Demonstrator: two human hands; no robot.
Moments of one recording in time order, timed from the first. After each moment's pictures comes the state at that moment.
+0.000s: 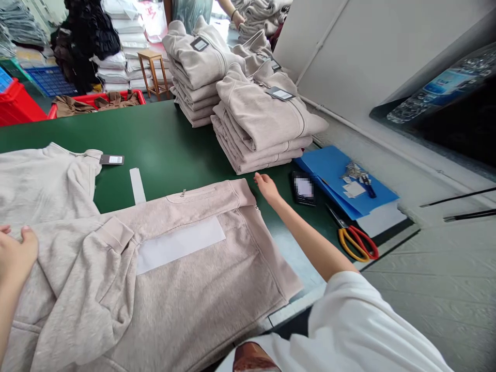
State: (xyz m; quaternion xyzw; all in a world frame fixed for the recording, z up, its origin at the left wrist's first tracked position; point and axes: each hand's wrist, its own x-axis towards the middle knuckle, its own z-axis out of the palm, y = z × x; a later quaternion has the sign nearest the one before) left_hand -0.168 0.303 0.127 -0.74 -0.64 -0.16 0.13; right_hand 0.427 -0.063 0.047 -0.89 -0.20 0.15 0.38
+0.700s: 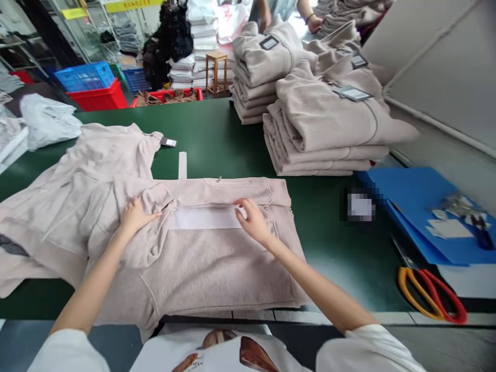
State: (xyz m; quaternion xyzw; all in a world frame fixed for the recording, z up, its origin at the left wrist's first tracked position) left_hand -0.115 0.142 0.110 -0.77 -0.64 0.00 -0.07; right_hand 0.224 -0.070 0.076 -0.68 -0.56 0.15 0.44
